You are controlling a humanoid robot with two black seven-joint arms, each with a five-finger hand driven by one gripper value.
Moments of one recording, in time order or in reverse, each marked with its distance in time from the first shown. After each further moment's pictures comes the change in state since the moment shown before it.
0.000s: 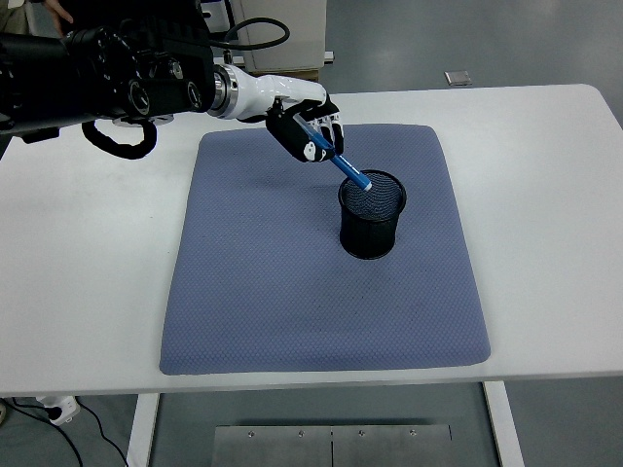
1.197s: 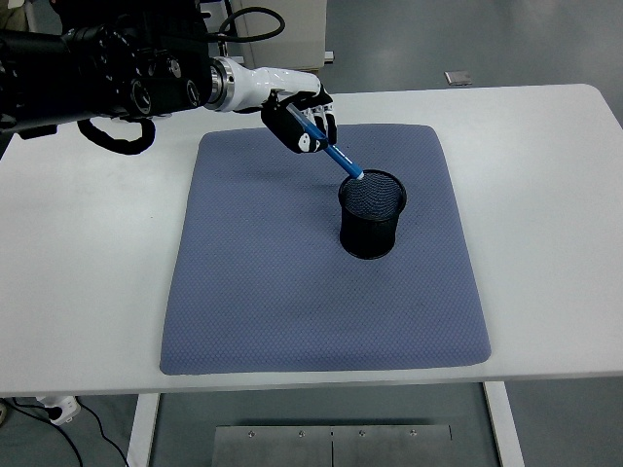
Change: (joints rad) left arm -0.010 -0.013 0.029 0.004 -0.010 0.063 0.000; right arm 0.000 0.000 0.000 0.000 0.000 0.000 0.000
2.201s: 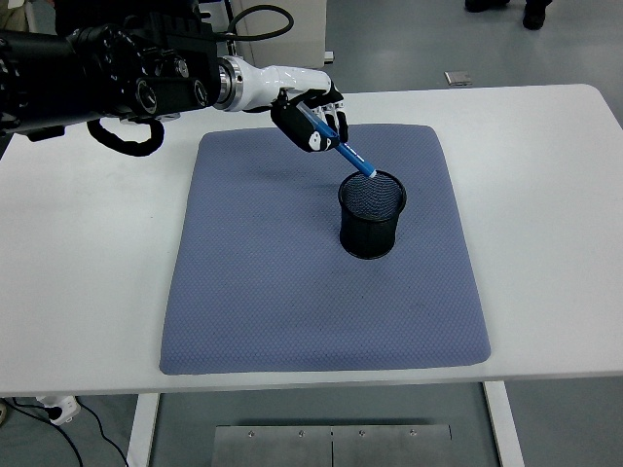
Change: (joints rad) left arm 0.001 0.000 -0.040 -0.002 0.000 0.003 0.000; right arm 0.000 0.000 0.000 0.000 0.000 0.000 0.000
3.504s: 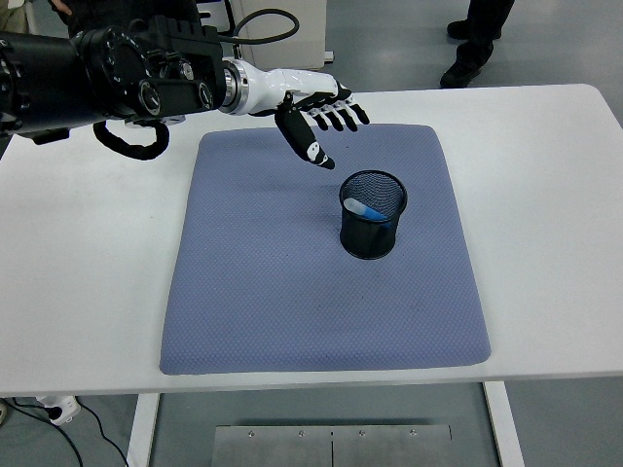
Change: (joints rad) left arm 0.000 0.000 -0.022 -0.011 0.000 -0.002 0.000; right arm 0.000 0.000 0.000 0.000 0.000 0.000 0.000
